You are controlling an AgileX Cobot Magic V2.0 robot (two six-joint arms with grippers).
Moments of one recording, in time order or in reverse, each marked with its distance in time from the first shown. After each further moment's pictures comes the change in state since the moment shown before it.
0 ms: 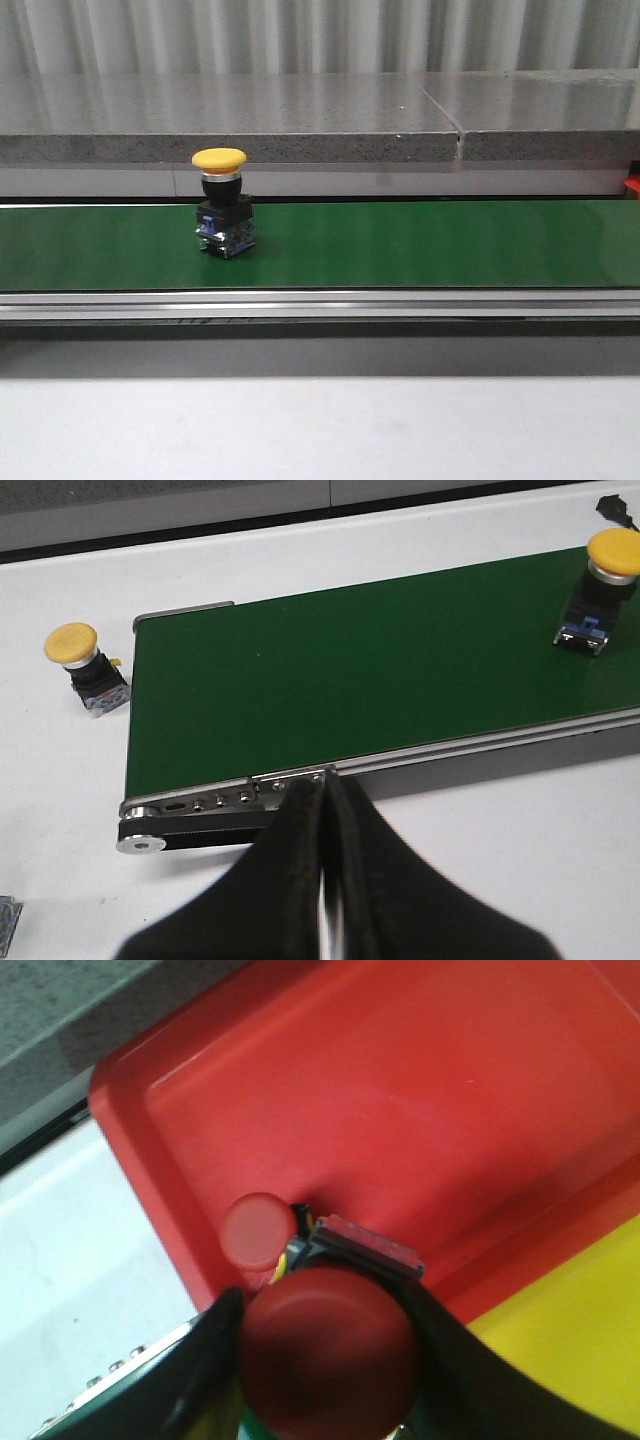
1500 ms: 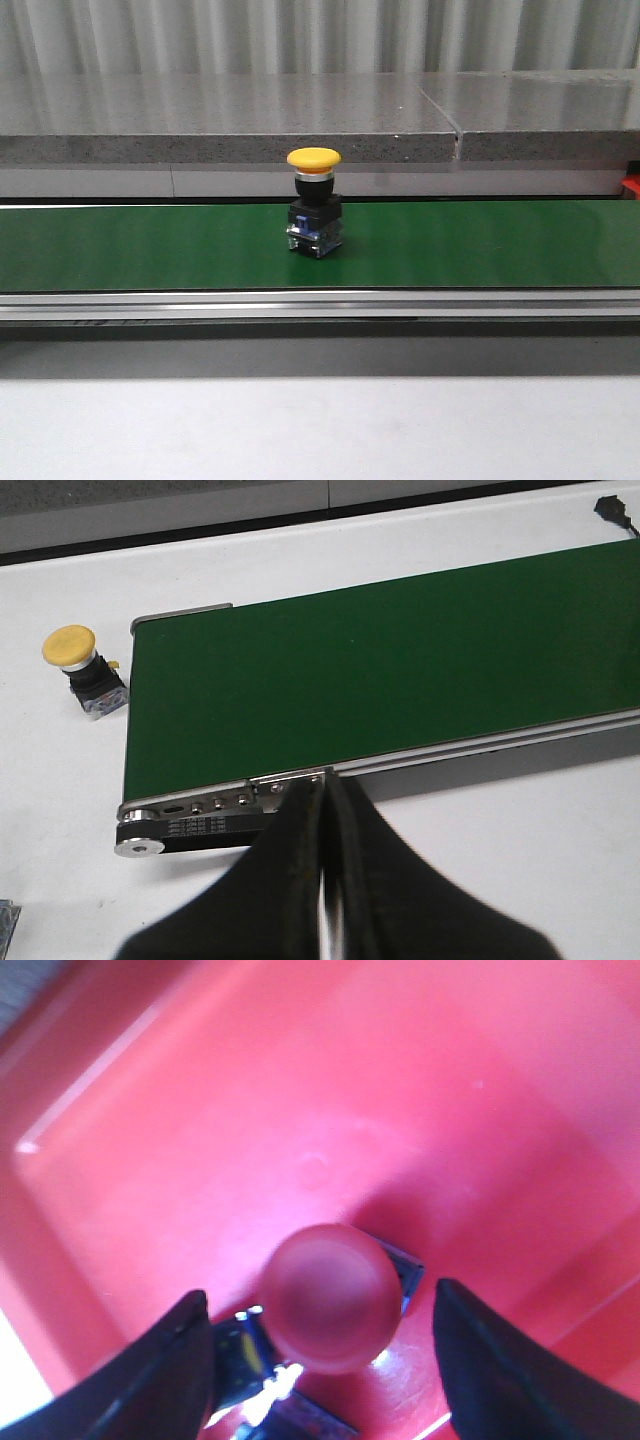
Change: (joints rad) left arm 0.000 0.000 0.000 0.000 -0.001 0.002; right arm -0.021 0.243 0.000 0.073 -0.224 0.007
